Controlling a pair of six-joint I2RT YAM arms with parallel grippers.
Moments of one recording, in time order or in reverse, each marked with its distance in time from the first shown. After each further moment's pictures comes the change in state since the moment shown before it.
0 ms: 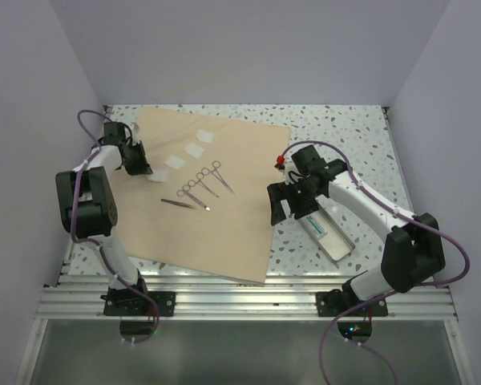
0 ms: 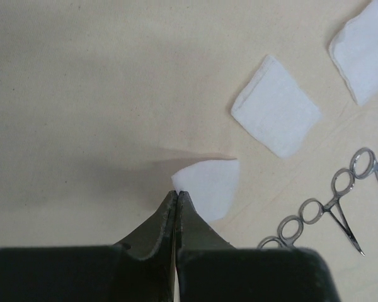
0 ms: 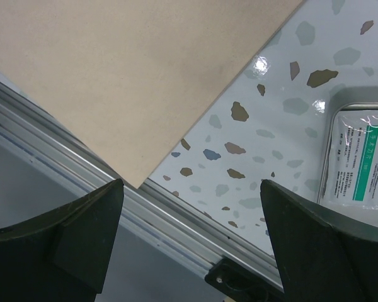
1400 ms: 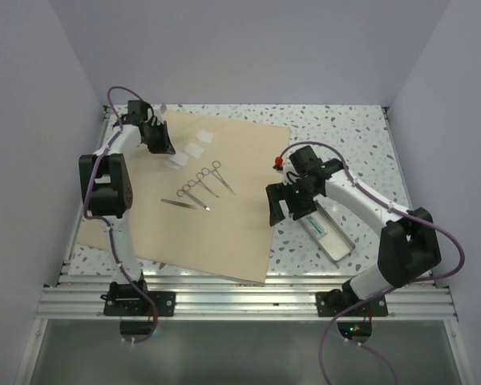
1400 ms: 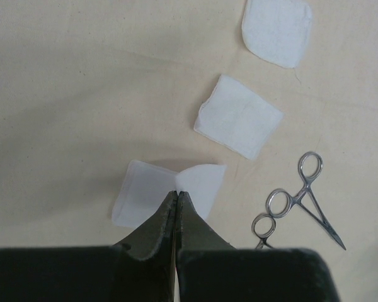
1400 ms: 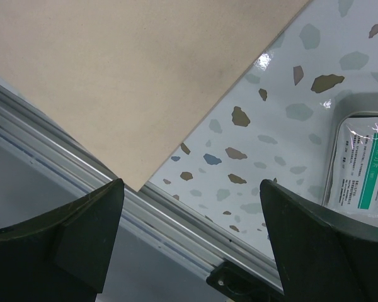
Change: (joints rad) left arm -0.137 0.238 0.413 -0.123 0.126 0.050; right arm 0.000 0.040 0.000 0.016 -0.011 0.004
